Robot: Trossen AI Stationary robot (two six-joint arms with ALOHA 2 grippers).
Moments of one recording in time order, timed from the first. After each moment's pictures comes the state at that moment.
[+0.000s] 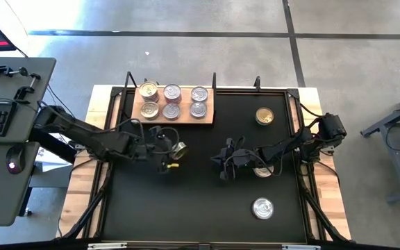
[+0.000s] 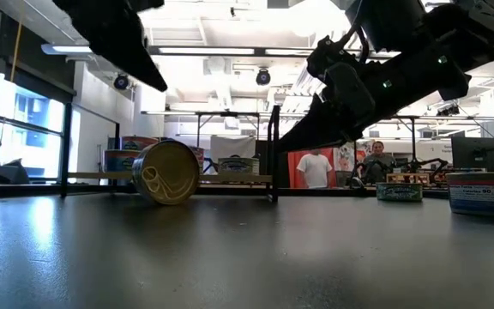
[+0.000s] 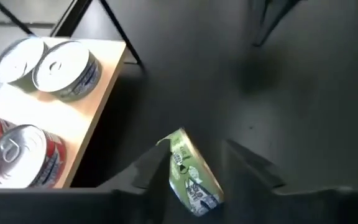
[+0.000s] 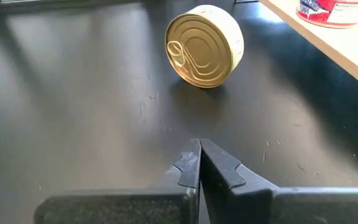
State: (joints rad) left arm -0.28 1.26 0.86 -0.49 -0.55 -0.26; right arm 0.21 1.70 0.63 0.59 0.33 0.20
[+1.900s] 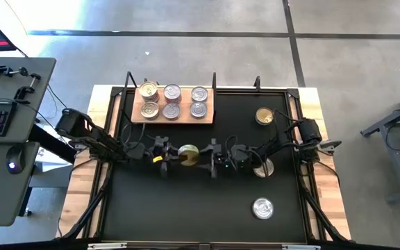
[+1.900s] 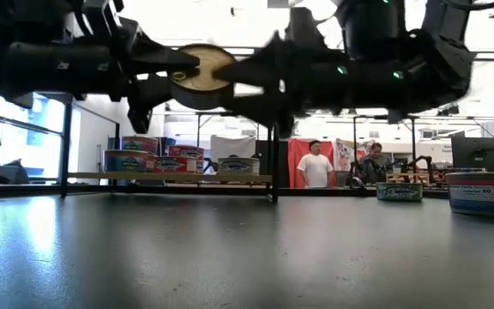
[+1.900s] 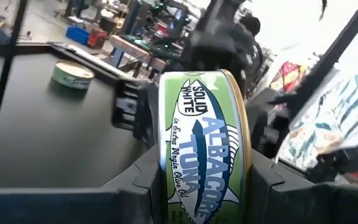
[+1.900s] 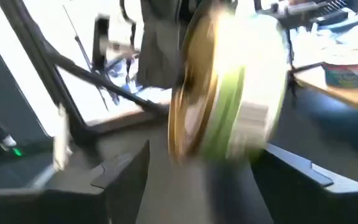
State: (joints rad) left arm -0.24 1.60 0.27 1.36 -0.32 -0.48; right arm 0.15 1.97 0.75 1.23 0.13 0.28
